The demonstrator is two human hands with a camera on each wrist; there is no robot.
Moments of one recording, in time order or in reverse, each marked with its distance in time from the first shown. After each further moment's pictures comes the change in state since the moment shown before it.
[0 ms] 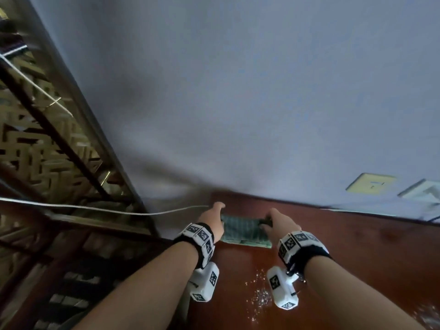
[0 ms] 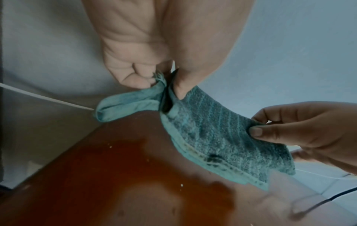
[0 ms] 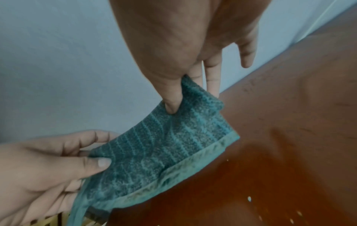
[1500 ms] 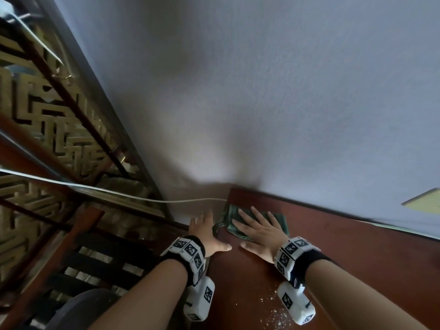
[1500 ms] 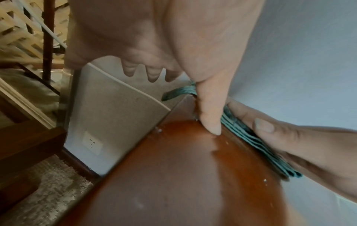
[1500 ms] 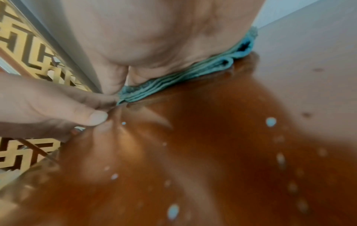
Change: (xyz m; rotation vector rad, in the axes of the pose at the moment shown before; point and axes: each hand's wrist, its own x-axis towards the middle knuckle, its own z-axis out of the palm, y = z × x) left_hand 0.017 -0.080 0.024 0.015 -0.190 -0.271; right_hand 0.056 -0.028 0.071 -0.425 -0.322 -0.690
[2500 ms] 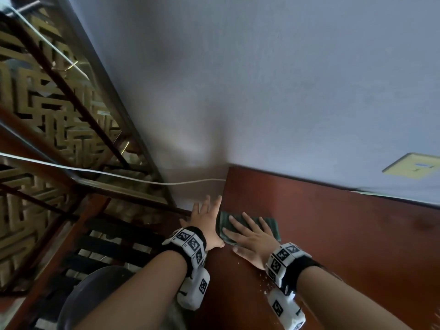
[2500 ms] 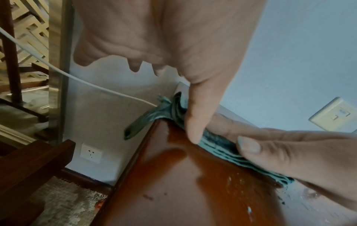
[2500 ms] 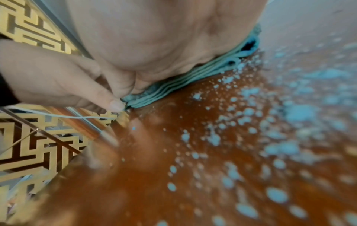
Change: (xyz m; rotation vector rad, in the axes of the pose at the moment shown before) left_hand -0.078 -0.001 0.005 0.208 -0.017 0.092; right_hand -0.060 -0.069 0.035 0.047 -0.060 -0.002
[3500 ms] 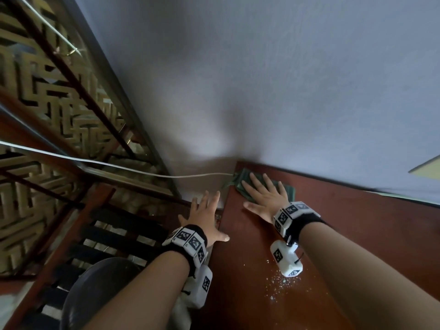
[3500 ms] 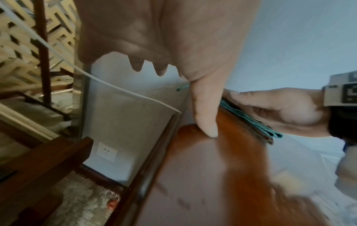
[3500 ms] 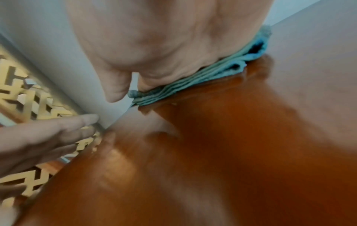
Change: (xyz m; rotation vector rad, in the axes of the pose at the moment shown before) left_hand 0.018 -0.016 0.003 -0.044 0.015 -0.071; right_hand 0.074 0.063 -0.039 0.061 0.110 0.198
